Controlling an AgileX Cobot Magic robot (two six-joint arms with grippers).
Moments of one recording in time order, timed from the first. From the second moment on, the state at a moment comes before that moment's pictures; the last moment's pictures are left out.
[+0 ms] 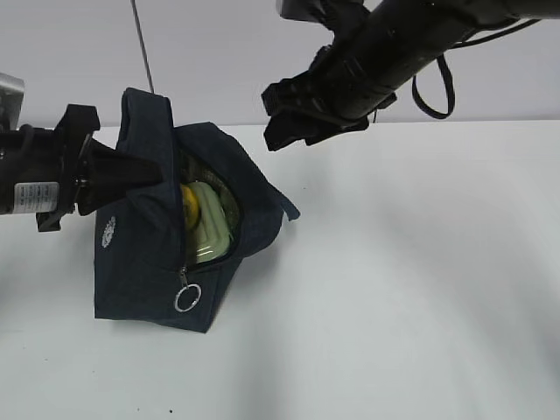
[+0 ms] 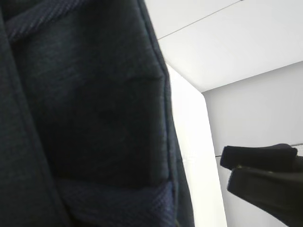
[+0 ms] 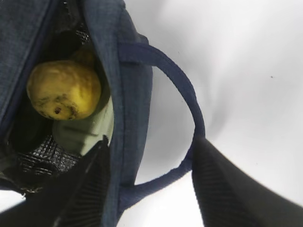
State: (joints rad) left arm -0.08 1.53 -0.69 -1.75 0.85 1.18; right arm 0.41 1.83 -1.53 0.47 0.77 -0.31
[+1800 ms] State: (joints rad) left arm -0.08 1.54 -0.72 -1.74 0.86 1.19; right arm 0.40 2.02 -1.68 0.52 0.90 -0.37
